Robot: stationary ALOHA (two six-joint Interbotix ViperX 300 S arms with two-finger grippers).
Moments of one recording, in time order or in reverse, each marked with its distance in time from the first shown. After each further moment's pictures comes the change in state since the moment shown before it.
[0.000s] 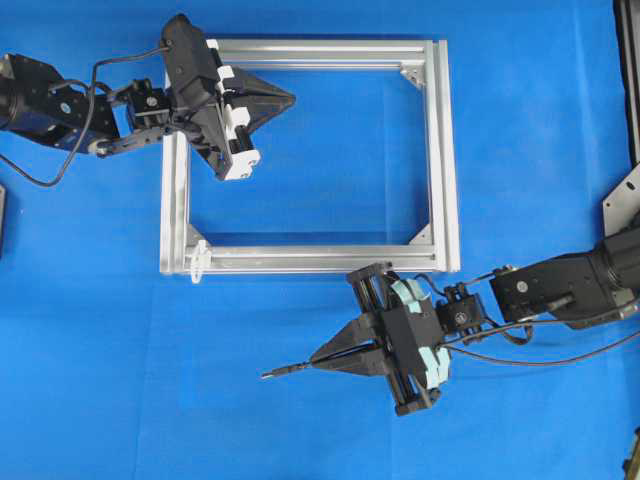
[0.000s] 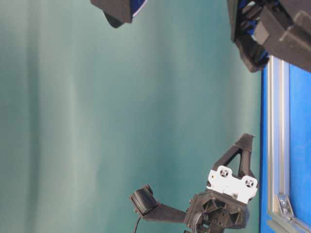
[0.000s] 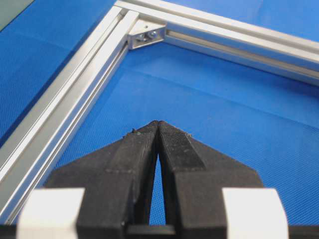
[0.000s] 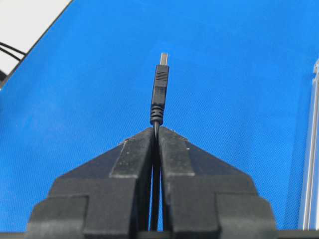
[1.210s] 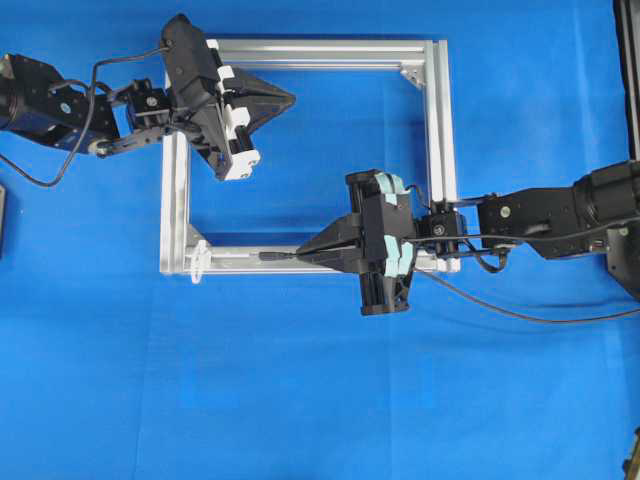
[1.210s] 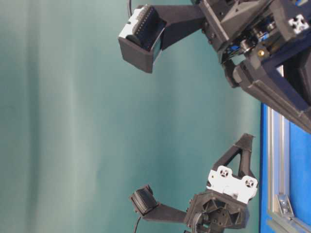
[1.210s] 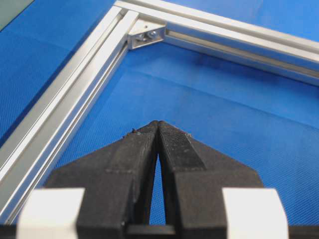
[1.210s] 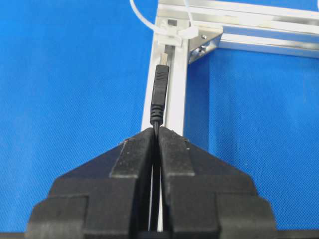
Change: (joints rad) left arm 0.002 0.000 0.000 0.002 0.000 0.000; right arm -0.245 0.000 0.005 -0.002 0.043 -0.011
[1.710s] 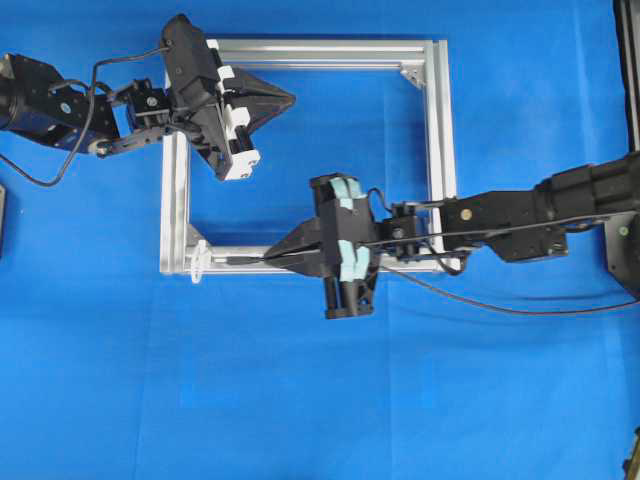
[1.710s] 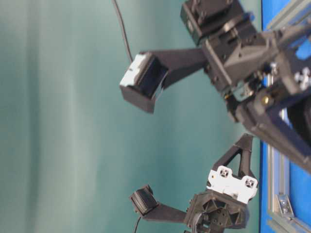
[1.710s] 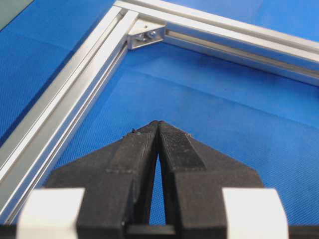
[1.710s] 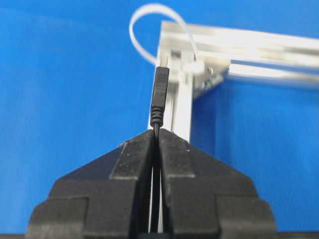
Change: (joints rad) left arm -0.002 0.000 0.000 0.002 0.000 -0.002; right arm 0.000 0.094 -0.161 -0.005 0.089 -0.005
